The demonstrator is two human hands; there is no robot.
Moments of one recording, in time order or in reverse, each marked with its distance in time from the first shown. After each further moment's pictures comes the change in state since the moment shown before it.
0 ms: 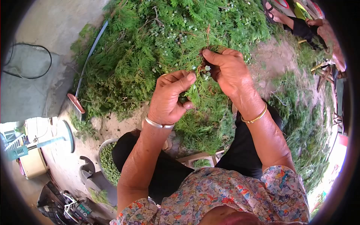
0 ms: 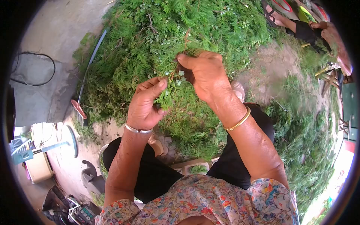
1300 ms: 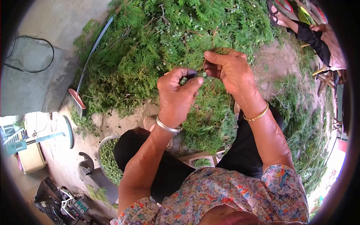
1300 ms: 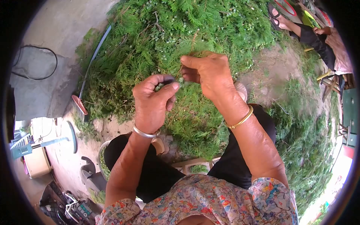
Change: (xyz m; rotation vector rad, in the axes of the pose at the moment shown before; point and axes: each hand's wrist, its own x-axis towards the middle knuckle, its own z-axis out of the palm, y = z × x) left_hand -0.009 -0.005 0.015 0.648 0.304 0.406; right_hand -0.001 -0.002 0.009 -0.153 0.036 0.105
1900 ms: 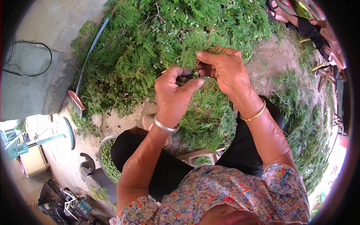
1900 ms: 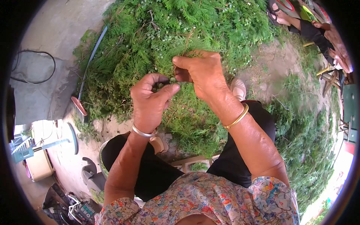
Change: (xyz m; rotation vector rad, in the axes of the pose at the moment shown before) left_hand 0.001 -0.009 0.001 0.153 -0.028 -0.003; right_hand -0.005 0.003 0.001 0.001 -0.020 0.004
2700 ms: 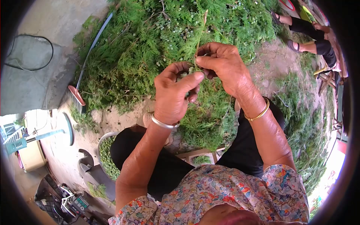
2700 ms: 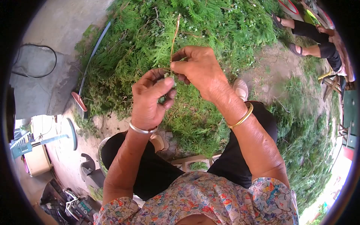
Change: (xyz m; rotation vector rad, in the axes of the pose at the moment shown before) left_hand -0.002 0.009 -0.007 -0.597 -0.028 -0.192; right_hand 0.000 0.000 0.006 -0.436 -0.272 -0.088
